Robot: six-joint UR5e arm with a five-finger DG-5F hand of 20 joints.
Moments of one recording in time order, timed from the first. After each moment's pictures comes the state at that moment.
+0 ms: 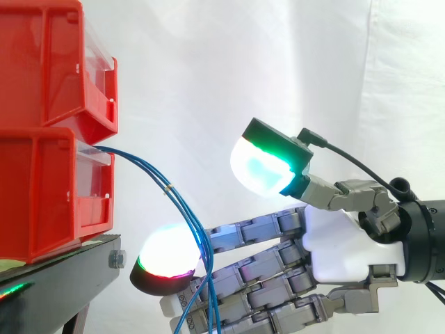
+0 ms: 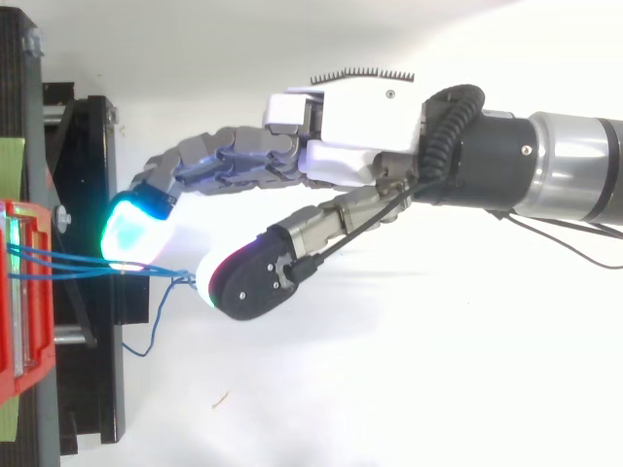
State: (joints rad) arm 0.08 -2.34 -1.22 -2.75 -1.44 0.07
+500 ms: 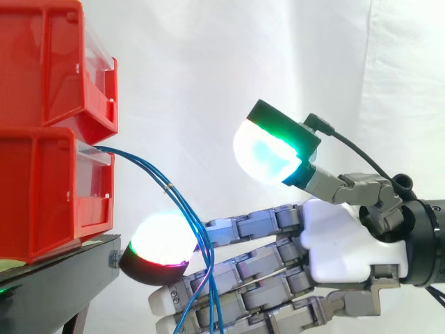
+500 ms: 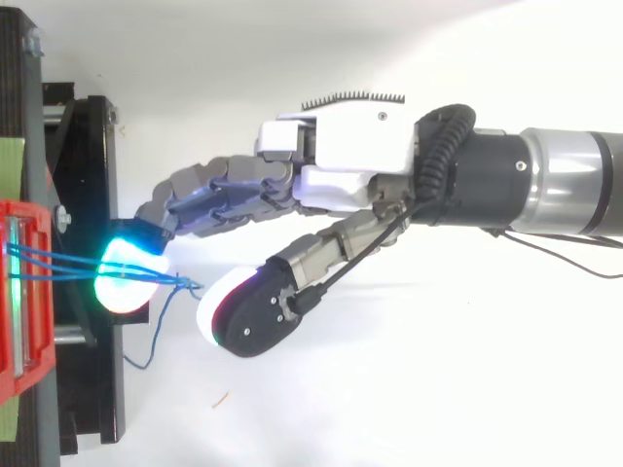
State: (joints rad) arm 0.10 -2.35 -1.22 -2.72 -1.47 0.14
